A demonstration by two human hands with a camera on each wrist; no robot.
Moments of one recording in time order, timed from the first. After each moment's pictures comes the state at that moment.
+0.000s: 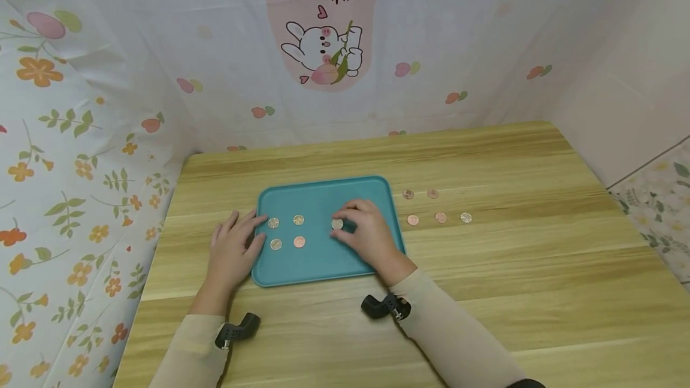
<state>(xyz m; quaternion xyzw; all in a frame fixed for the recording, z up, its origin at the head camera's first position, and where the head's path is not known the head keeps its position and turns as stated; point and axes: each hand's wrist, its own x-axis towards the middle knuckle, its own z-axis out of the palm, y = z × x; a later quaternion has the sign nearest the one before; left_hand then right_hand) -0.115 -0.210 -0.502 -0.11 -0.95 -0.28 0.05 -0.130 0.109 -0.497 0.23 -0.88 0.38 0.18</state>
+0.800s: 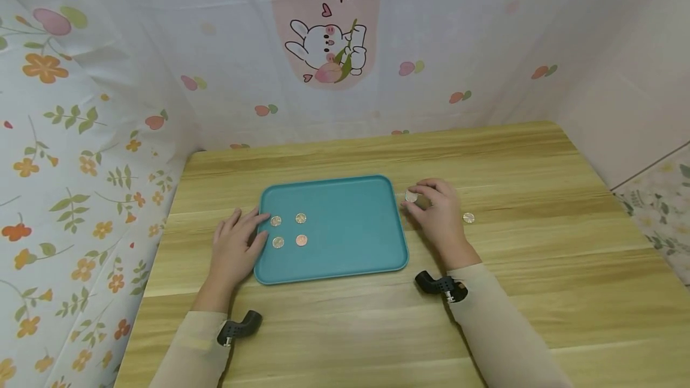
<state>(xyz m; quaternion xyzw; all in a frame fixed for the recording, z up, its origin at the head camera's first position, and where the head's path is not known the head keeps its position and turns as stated) -0.117 -0.211 -0.504 -0.11 -0.95 -0.28 0.06 -0.144 0.230 -0.494 0.11 -0.89 0.35 0.27</state>
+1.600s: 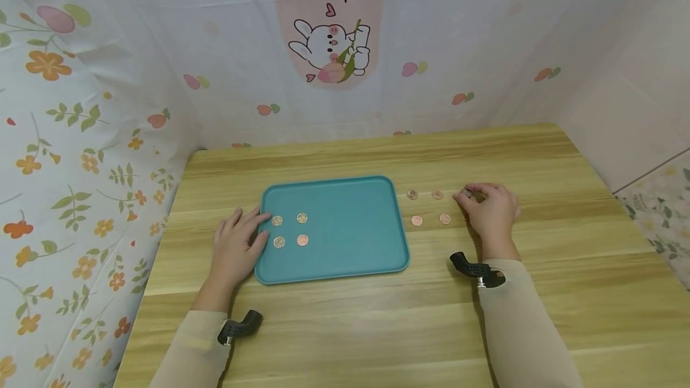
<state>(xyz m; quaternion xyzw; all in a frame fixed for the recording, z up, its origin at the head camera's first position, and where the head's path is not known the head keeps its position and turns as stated) -0.117 -0.210 -0.504 -0.11 -0.95 -0.28 0.06 -0.144 0.318 -0.489 -0.18 -0.92 0.32 0.12</state>
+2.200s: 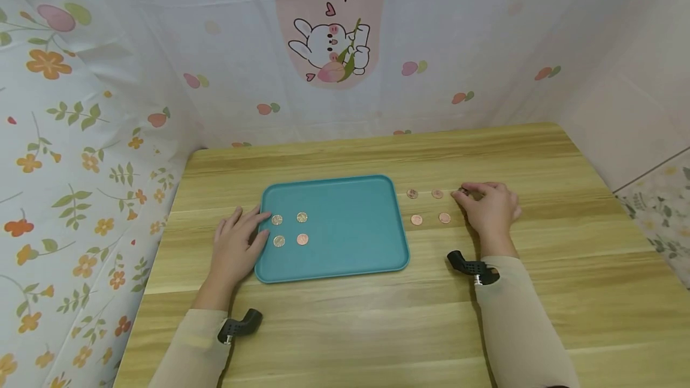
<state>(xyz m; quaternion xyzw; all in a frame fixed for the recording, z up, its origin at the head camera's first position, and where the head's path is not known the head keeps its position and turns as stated) -0.117 -0.211 -0.504 -0.11 -0.95 -0.28 0.06 -0.147 0.317 -0.489 -0.19 -0.93 0.30 0.10</state>
